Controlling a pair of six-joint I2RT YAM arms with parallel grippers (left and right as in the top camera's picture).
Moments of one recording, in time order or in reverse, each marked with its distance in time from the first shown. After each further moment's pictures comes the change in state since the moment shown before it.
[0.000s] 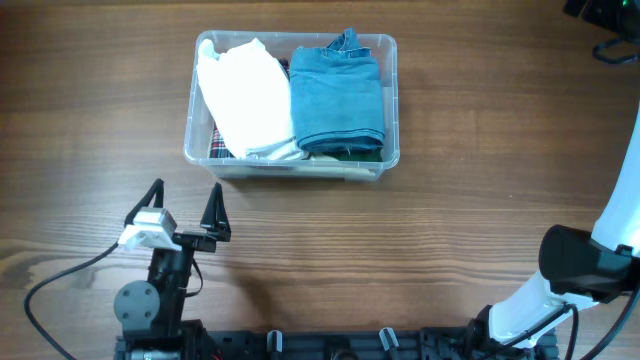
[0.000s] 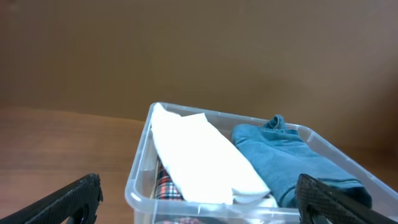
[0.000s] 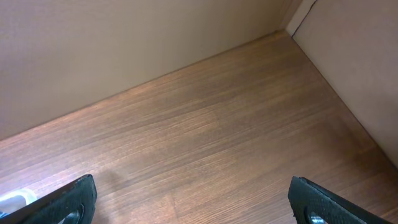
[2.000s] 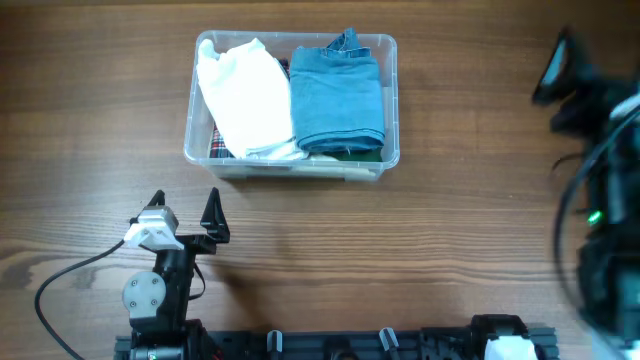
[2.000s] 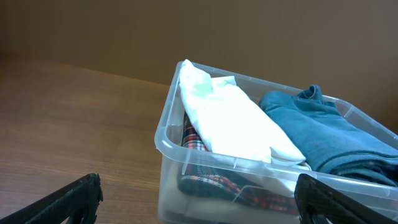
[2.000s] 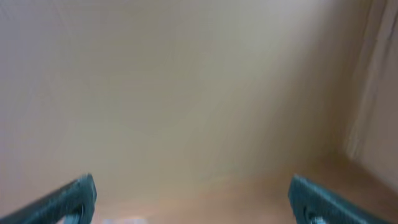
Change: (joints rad) left arm 0.018 -0.022 -0.059 -0.102 -0.057 -0.008; right arm 0.210 -1.021 -1.186 0.941 -0.009 0.051
